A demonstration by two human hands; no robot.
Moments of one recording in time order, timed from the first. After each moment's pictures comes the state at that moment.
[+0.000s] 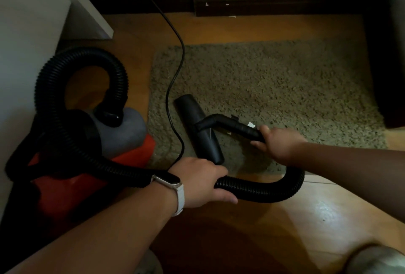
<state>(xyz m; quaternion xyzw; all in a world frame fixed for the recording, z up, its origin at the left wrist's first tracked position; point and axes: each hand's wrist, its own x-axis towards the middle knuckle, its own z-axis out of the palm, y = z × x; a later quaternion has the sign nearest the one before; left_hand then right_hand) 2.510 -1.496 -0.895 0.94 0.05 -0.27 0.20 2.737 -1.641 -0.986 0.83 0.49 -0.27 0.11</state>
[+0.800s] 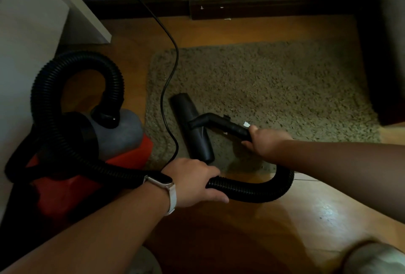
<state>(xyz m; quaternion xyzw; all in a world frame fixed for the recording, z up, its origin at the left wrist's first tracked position) 2.505 -1.495 -0.895 0.94 0.05 -0.28 0.19 2.724 -1.624 -0.988 0.83 0.46 -0.29 0.11</state>
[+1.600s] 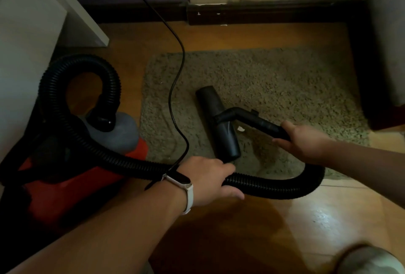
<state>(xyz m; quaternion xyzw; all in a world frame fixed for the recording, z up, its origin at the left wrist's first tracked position) 2.537 -1.519 -0.902 0.96 0.03 -0.23 0.18 2.789 -1.695 -0.959 0.85 0.45 -0.29 0.02</state>
